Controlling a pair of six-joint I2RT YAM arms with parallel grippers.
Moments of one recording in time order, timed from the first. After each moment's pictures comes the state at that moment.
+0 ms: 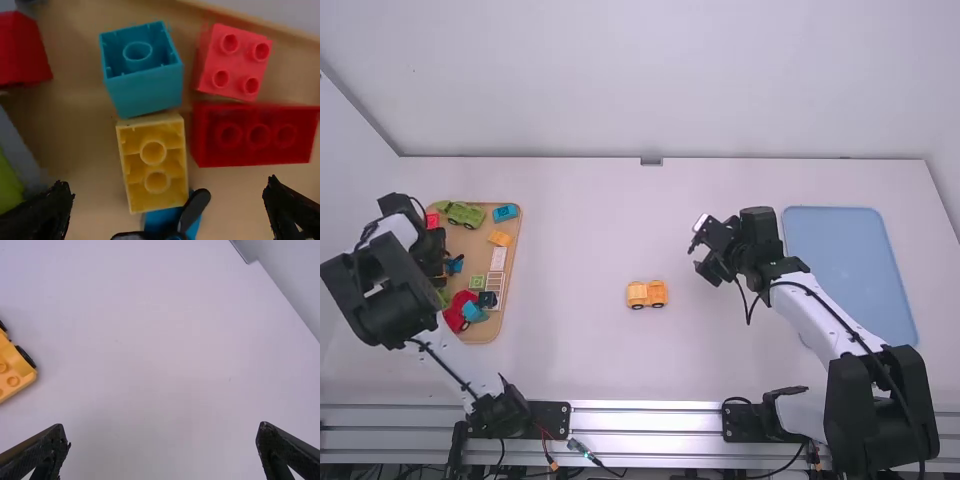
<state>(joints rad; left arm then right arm) 0.66 2.01 1.36 -0.65 -0.13 -1.18 0.23 1.38 0.74 -0.19 -0.28 -0.75</state>
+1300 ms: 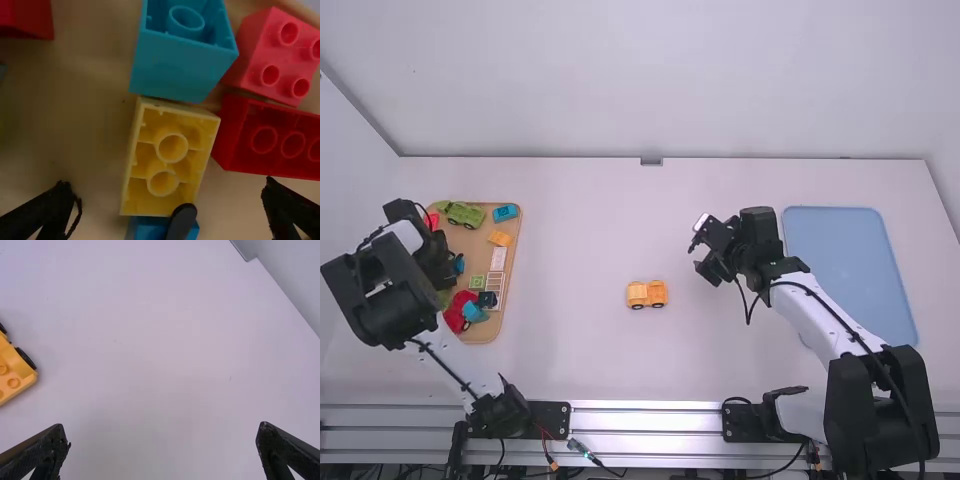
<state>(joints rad) 0.66 2.01 1.29 -0.56 -0.10 -1.37 0.23 1.38 0.74 -0.19 -0.27 -0.73</state>
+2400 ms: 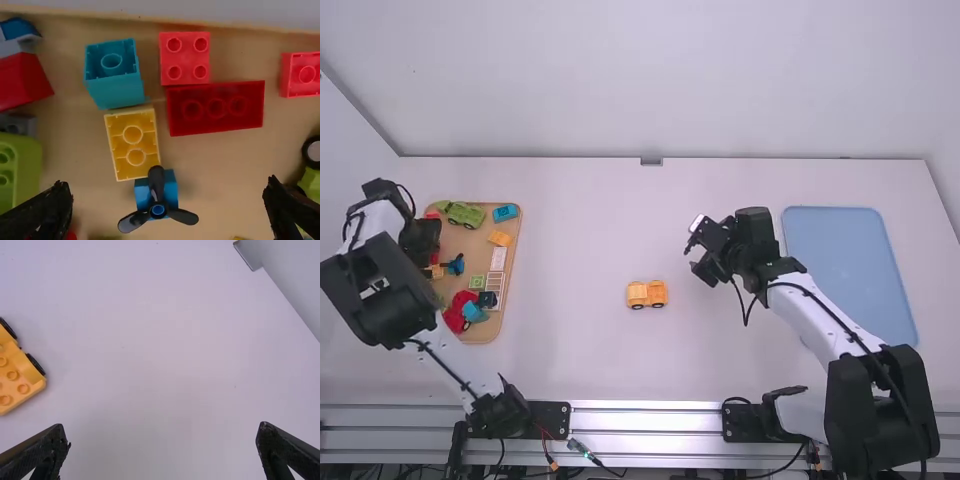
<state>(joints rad) 0.67 2.03 1.53 -0.87 -0.10 -0.99 0.26 1.38 0.74 -0.19 -0.27 -0.73</state>
